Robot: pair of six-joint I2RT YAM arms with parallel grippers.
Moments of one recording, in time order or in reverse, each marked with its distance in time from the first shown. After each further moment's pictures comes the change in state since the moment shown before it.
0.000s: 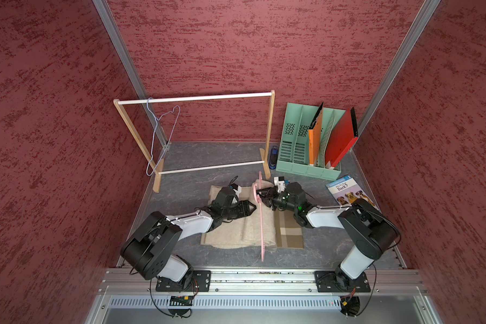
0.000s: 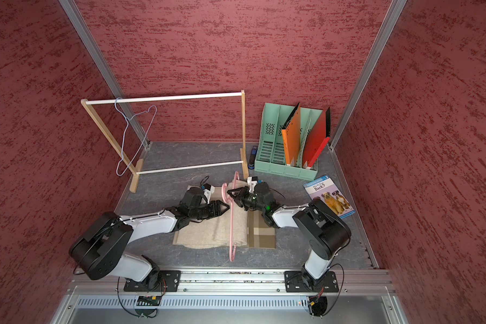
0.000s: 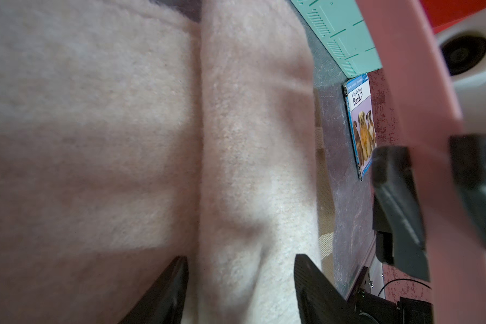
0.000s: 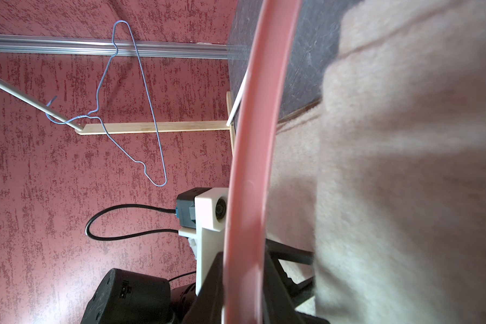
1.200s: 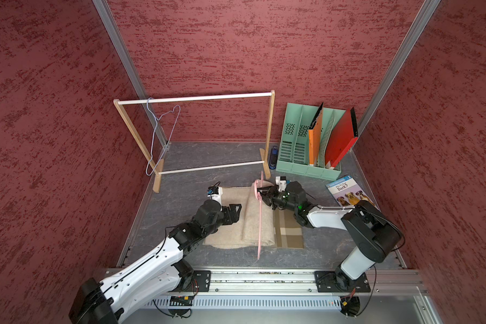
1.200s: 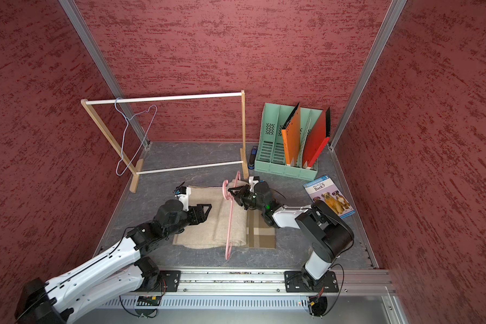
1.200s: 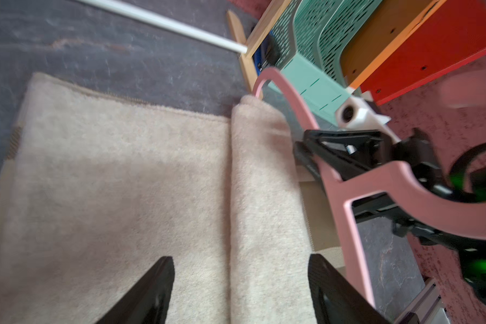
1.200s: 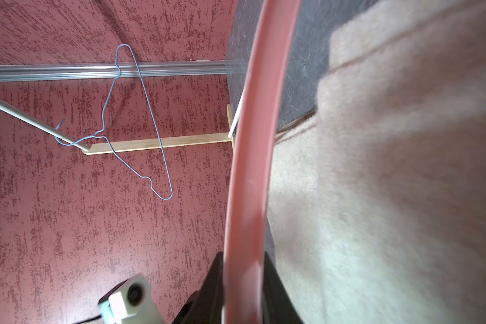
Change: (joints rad) left arm -0.082 -0.587 -0.080 -0.430 -0.383 0.048; right arm 0.004 -0.032 0.011 -0.057 0.056 0.043
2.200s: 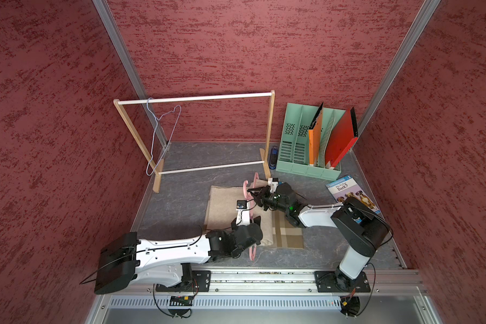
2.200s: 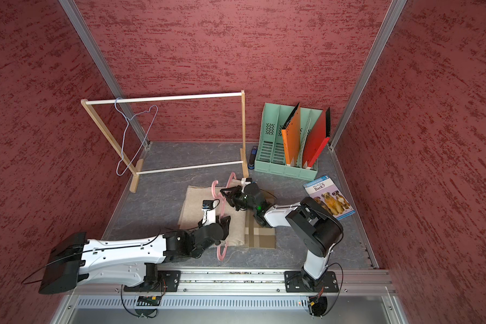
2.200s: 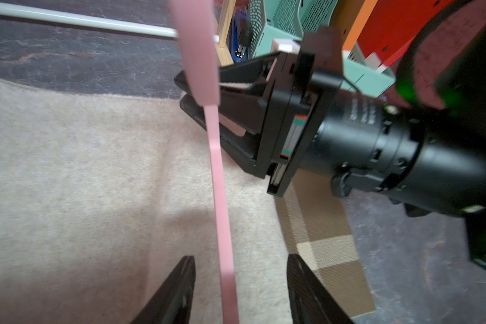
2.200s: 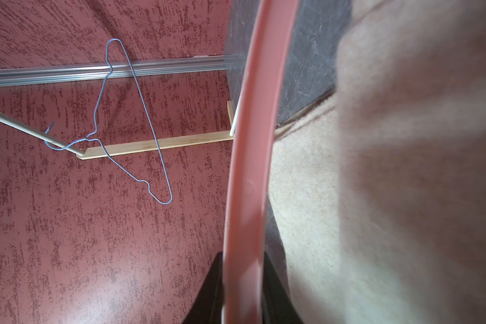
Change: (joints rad) left arm -0.602 0.244 0.133 0.034 -0.659 -0.149; right arm 0.084 0.093 0.073 0.032 0.088 0.092
